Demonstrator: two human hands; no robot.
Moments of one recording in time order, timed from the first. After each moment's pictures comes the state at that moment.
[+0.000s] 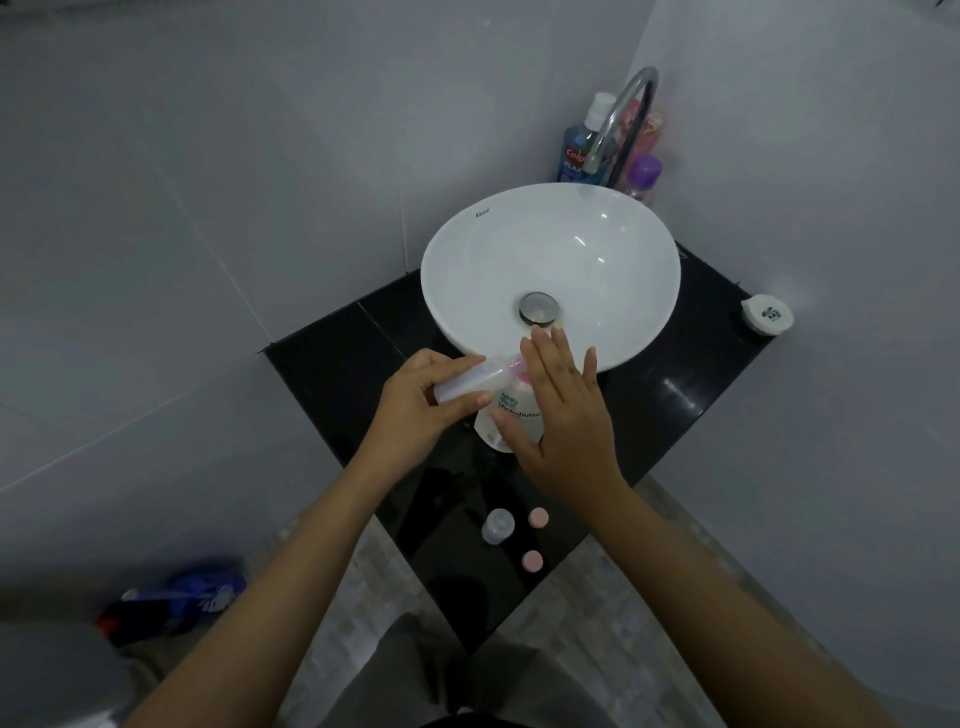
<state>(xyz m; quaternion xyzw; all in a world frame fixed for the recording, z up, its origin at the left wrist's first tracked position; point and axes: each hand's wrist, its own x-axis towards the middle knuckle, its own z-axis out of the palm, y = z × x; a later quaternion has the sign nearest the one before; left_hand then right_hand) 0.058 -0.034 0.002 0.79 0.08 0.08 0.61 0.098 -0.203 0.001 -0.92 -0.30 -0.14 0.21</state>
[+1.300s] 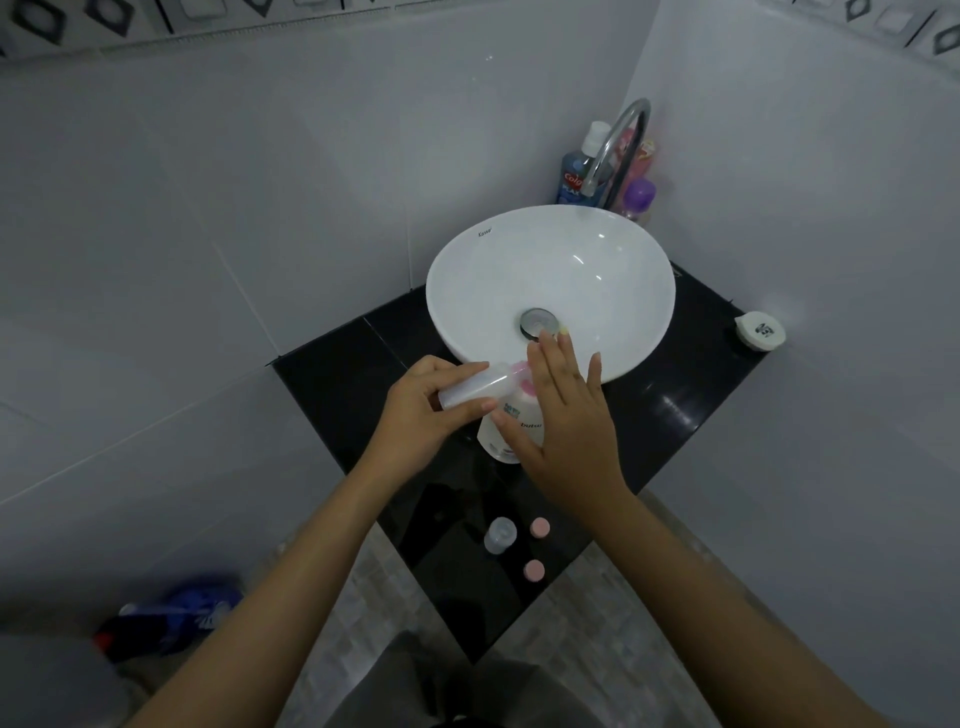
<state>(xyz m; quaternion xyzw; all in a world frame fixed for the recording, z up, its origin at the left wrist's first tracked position) 0.056 -0.033 0.009 0.79 0.07 0.09 0.60 0.094 -0.199 0.019 -0.93 -0.28 -0.13 0.18</state>
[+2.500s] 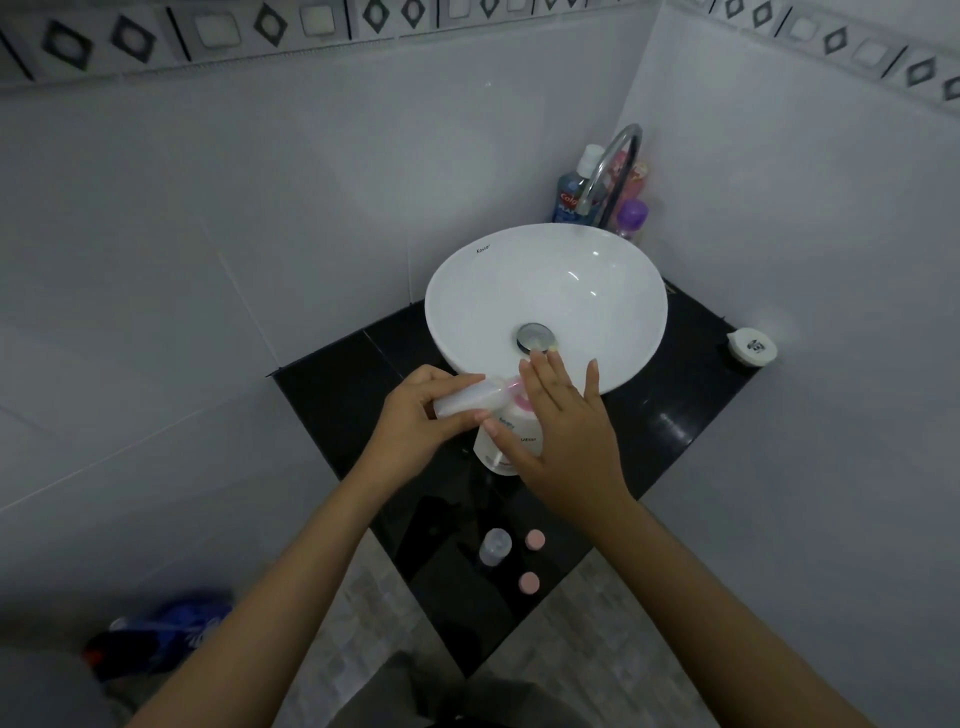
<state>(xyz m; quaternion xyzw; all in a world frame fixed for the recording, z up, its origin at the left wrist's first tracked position) 0.055 -0.031 0.010 0.79 0.06 0.08 0.61 0.090 -0.204 0.029 -0.93 -0.29 -0.13 0.16</state>
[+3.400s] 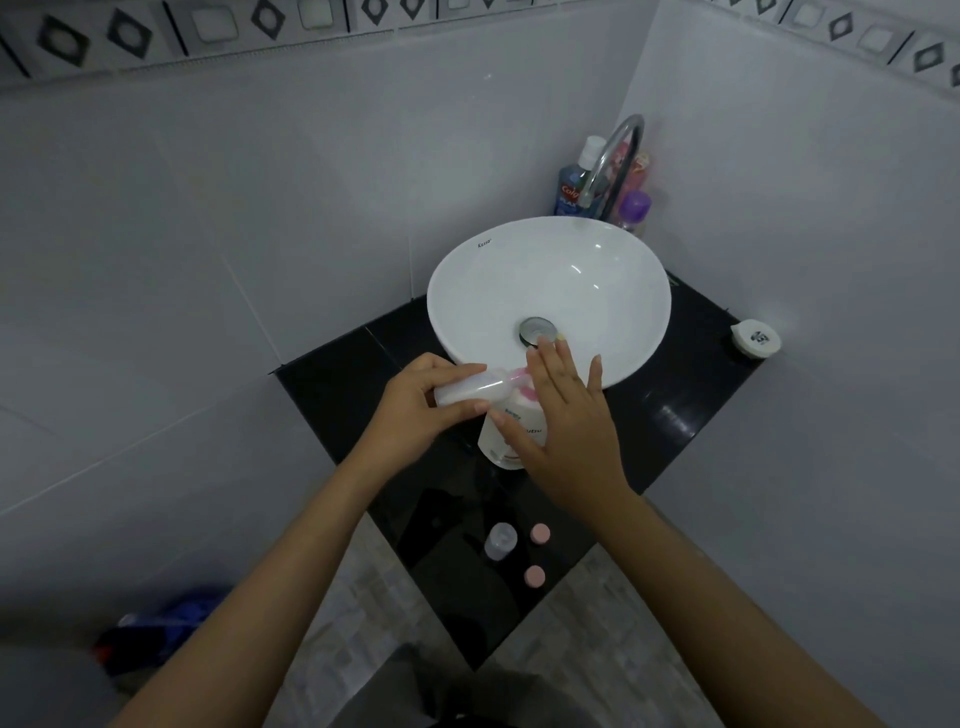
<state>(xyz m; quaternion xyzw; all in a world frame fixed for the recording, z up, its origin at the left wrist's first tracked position) 0.061 -0.019 0.011 0.80 0.05 0.06 0.59 0.091 -0.199 0.029 -0.94 -0.28 -0.12 0.18</state>
